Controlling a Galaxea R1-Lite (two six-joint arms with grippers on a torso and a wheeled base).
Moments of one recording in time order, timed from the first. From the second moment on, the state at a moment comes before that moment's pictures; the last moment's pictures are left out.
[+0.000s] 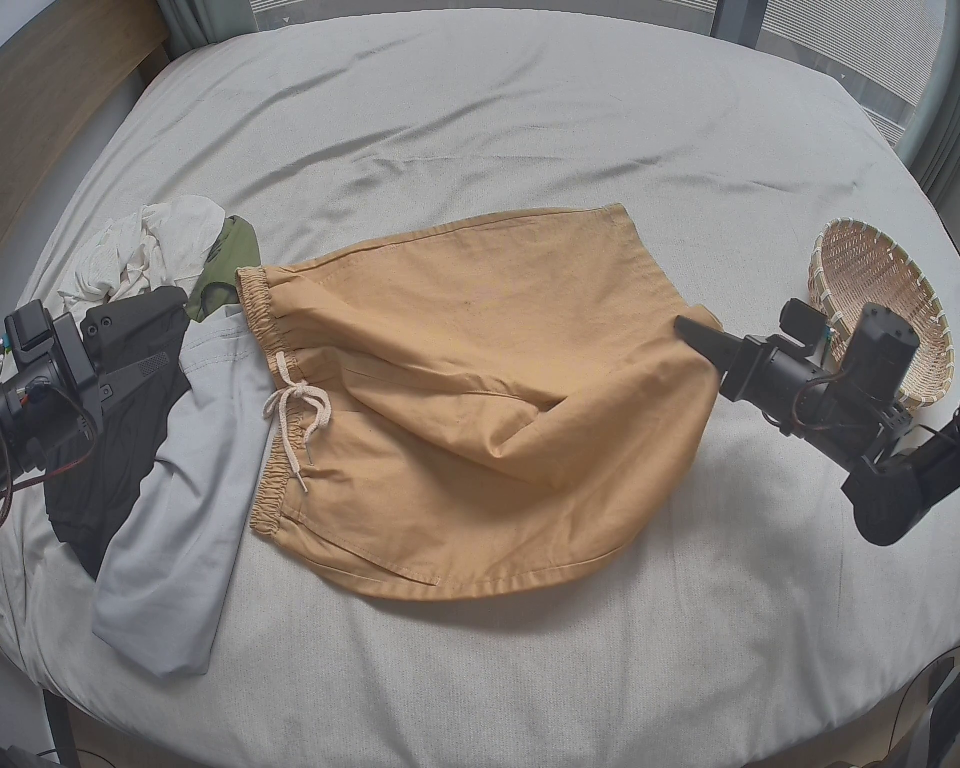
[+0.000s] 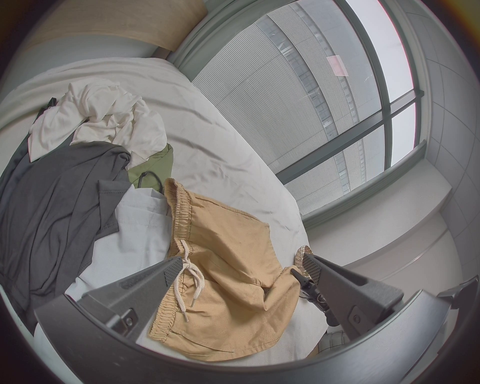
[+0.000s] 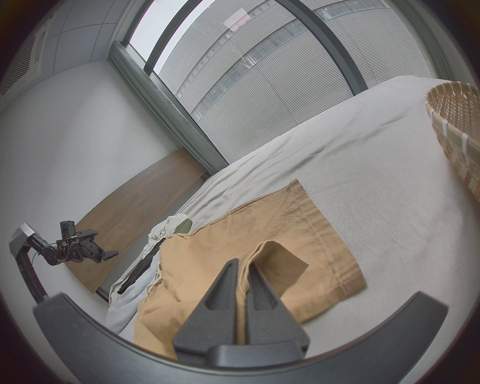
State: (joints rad) left arm 0.05 1.29 -0.66 -0.64 -0.60 -0.70; right arm 0.28 1.88 -0.79 -1.23 0.40 0.36
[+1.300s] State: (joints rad) left arm 0.05 1.33 -0.59 -0.76 -0.60 -0.71; right arm 0.24 1.77 -0.48 -1.24 0.39 0.36
